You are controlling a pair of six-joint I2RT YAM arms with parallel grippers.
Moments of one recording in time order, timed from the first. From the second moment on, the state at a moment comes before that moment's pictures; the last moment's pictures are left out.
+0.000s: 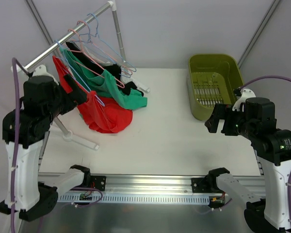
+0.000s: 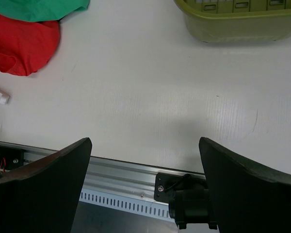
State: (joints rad) left arm -0.25 1.02 1.77 -1.32 -0.25 -0.60; right arm 0.25 0.88 1.55 -1.38 -0.02 0.27
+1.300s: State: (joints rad) left arm -0.25 1.34 2.06 -1.24 -0.46 -0.66; right arm 0.25 0.85 1.51 -1.33 -0.13 0.30
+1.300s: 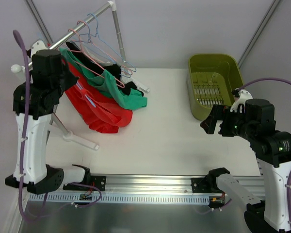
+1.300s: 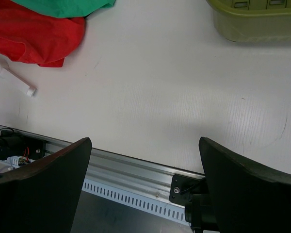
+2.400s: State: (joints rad) left arm -0.29 0.58 1.20 -1.16 0.59 -0.50; right arm 0.67 1.09 1.38 -0.84 -0.35 0.42
